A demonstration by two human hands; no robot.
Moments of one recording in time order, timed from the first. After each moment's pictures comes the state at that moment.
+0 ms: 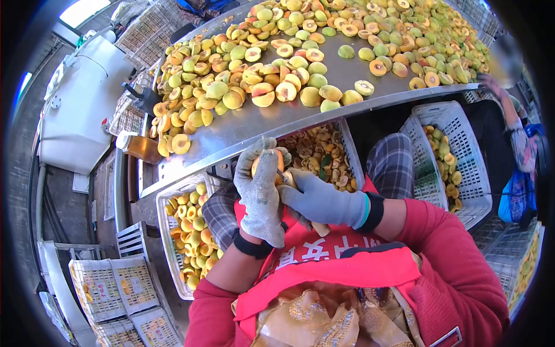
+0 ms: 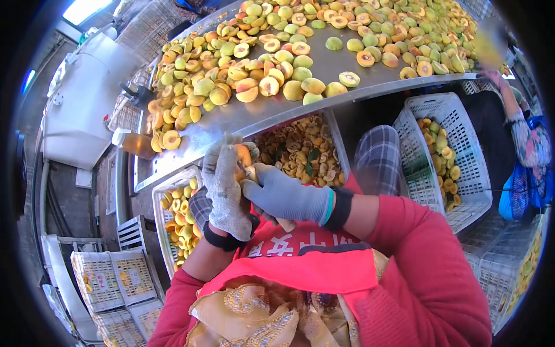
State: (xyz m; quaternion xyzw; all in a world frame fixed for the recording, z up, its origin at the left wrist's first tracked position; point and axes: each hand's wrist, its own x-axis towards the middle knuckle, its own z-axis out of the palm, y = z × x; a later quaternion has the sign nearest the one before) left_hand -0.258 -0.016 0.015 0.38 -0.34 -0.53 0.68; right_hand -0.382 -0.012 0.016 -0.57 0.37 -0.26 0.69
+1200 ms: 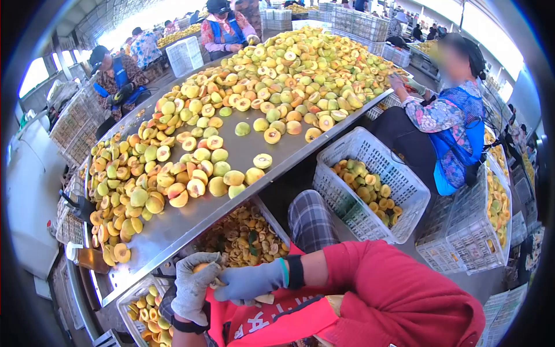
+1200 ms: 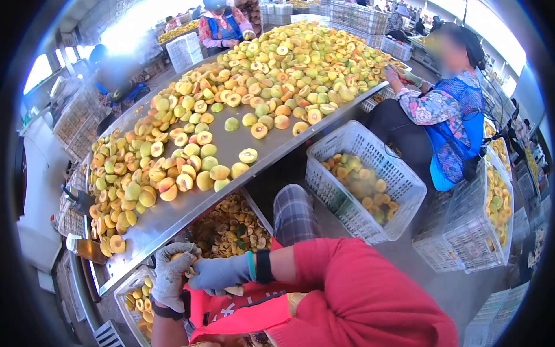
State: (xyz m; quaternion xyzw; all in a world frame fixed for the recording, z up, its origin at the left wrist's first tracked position) left_hand -0.237 -0.031 0.032 0.46 -0.49 -0.64 0.37; right_hand -0.391 -0.016 0.011 -0.53 0.28 -0.15 0.78
